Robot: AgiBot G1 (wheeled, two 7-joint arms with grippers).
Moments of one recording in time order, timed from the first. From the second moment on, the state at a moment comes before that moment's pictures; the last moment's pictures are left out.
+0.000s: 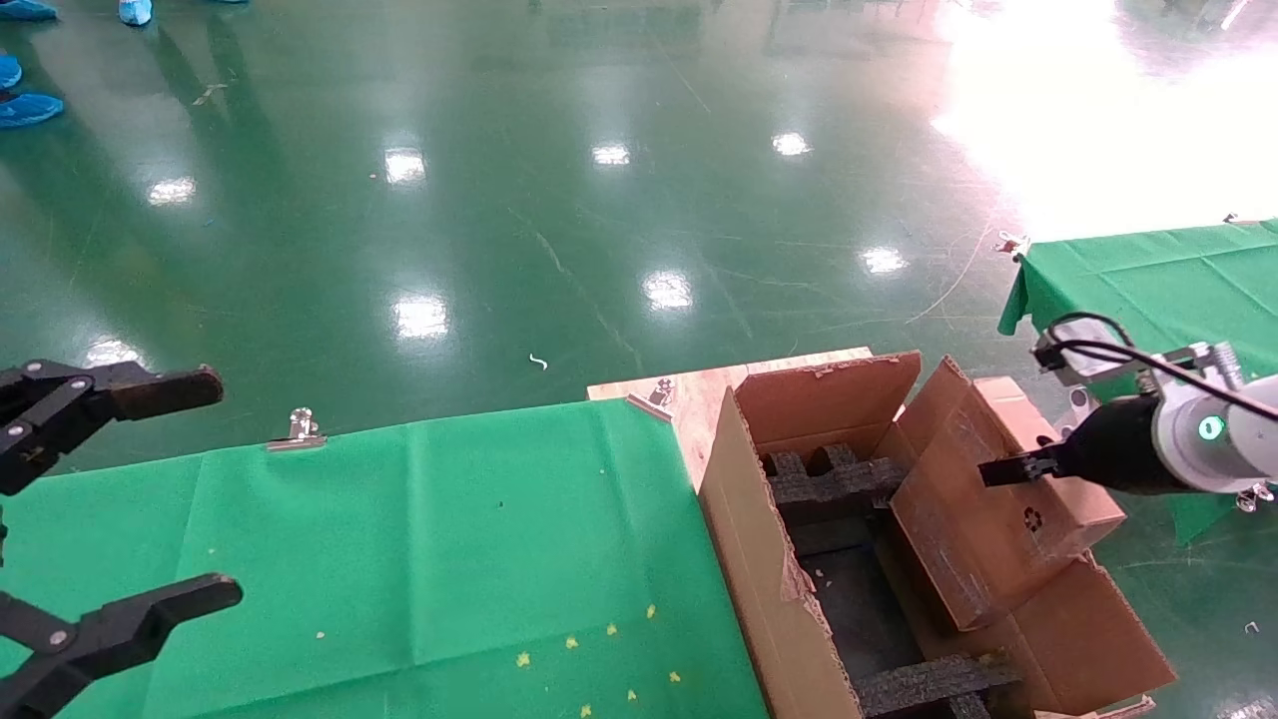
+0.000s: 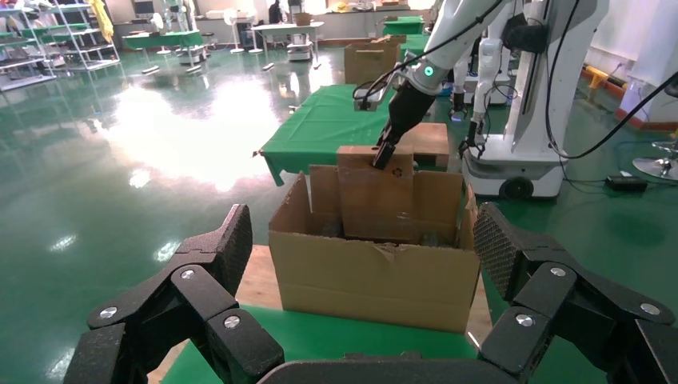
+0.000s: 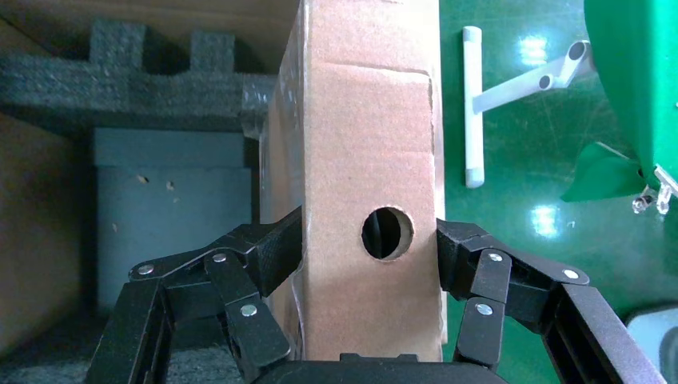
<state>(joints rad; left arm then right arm) -1.08 0.57 0.36 -1.24 0.65 1.45 -0.13 2.10 -0.35 -1.97 1.36 -1.88 -0.86 1.85</state>
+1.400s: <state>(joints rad) -1.08 0.57 0.36 -1.24 0.65 1.45 -0.13 1.83 -0.51 -2.04 1.36 -2.15 -0.75 2.24</state>
